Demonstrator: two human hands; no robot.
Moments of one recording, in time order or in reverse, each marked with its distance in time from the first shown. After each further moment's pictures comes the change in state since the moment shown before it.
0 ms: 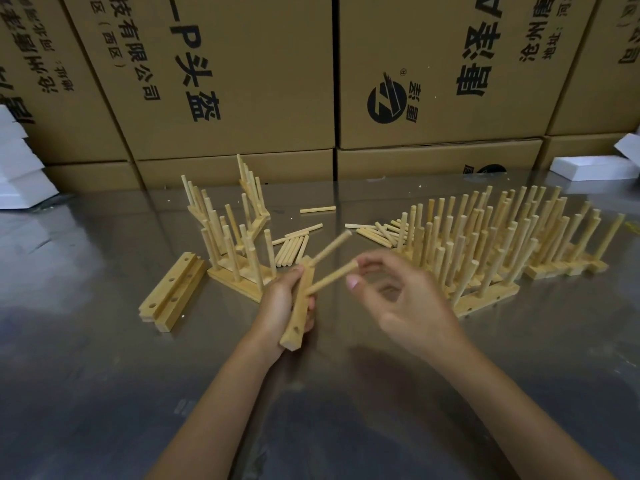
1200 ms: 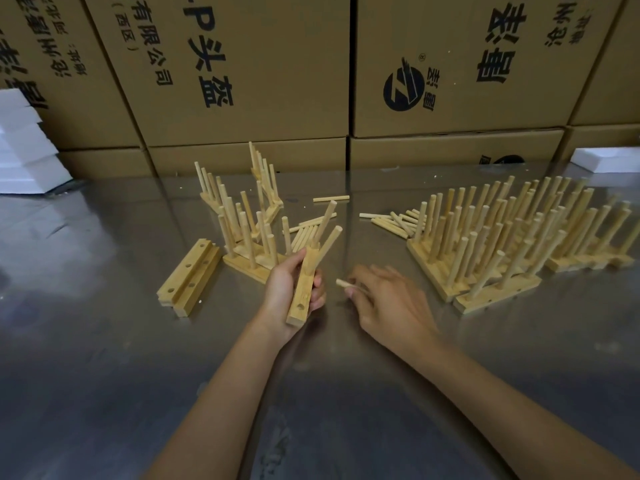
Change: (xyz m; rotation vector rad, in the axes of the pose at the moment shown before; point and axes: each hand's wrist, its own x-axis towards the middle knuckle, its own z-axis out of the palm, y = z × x) left_hand 0.004 0.007 -0.013 -0.213 -0.058 0.015; right_hand 0.012 0.039 0.045 -0.658 -0.088 -0.192
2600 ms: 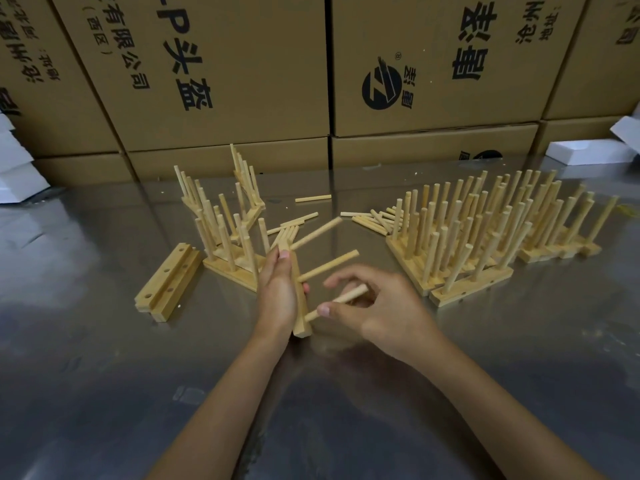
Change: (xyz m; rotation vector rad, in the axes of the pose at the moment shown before) left_hand -0.004 -0.022 0.019 0.344 0.354 0.323; right_hand -0.022 -0.016 -0.041 0.809 -0.059 0.187
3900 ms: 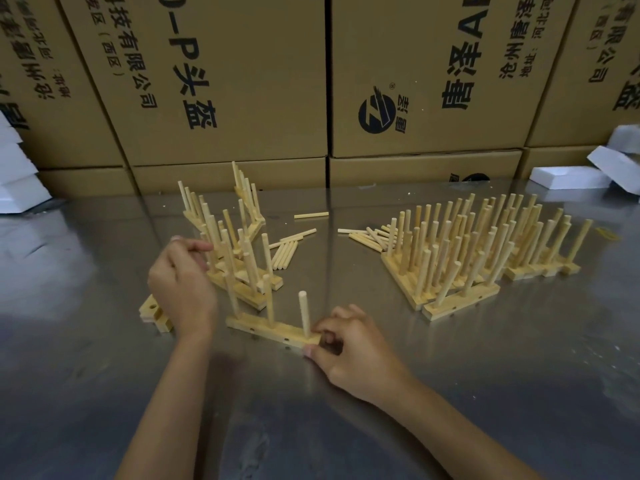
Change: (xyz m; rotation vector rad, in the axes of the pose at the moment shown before) left_hand 0.008 0.066 -0.068 0.107 0.438 0.546; right_hand -0.013 0.022 0.030 -0.539 -0.057 -0.138
